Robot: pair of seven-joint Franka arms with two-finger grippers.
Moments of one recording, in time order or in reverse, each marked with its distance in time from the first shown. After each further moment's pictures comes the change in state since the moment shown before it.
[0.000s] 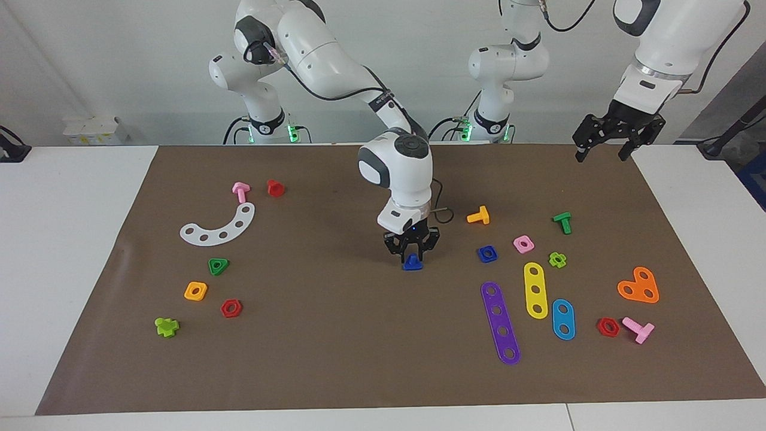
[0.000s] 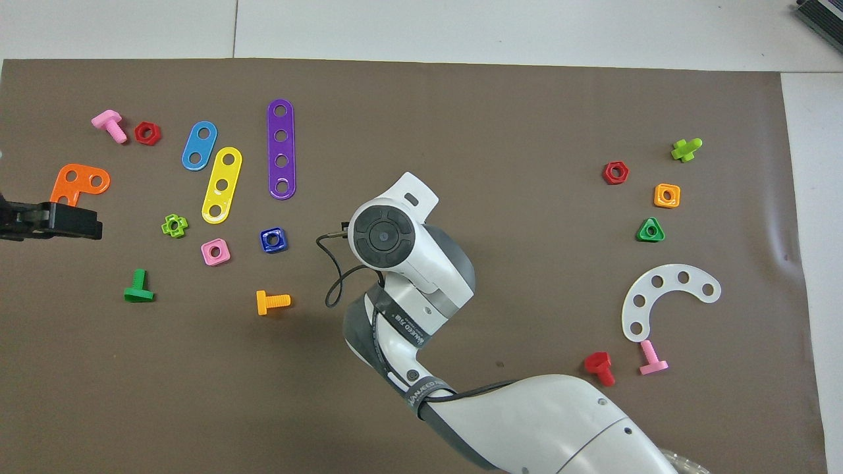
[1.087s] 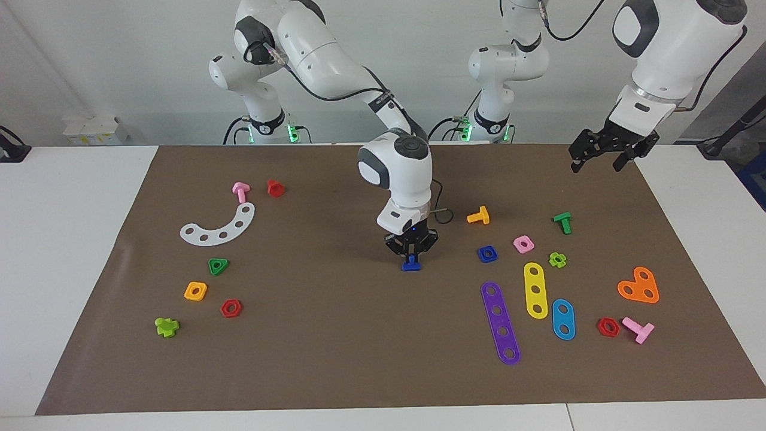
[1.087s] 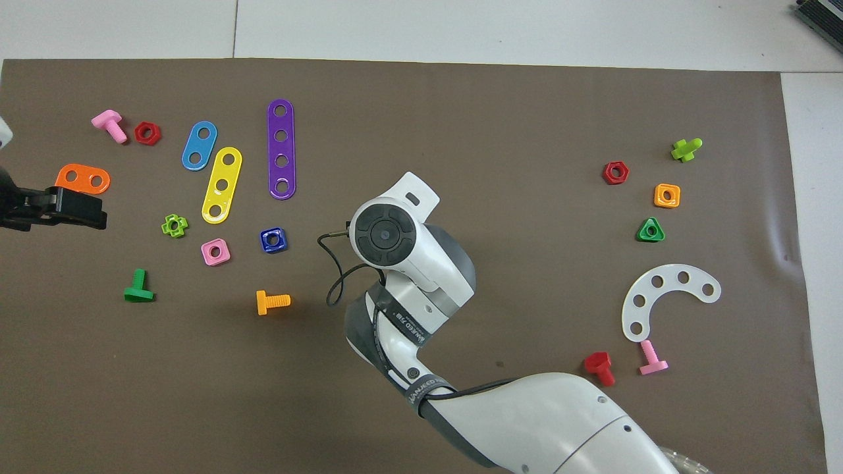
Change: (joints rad) left arm 0.000 0.040 0.000 -0.014 0.000 -0.018 0.000; right arm -0.004 0.001 -0.001 0.009 0.004 -0.002 0.000
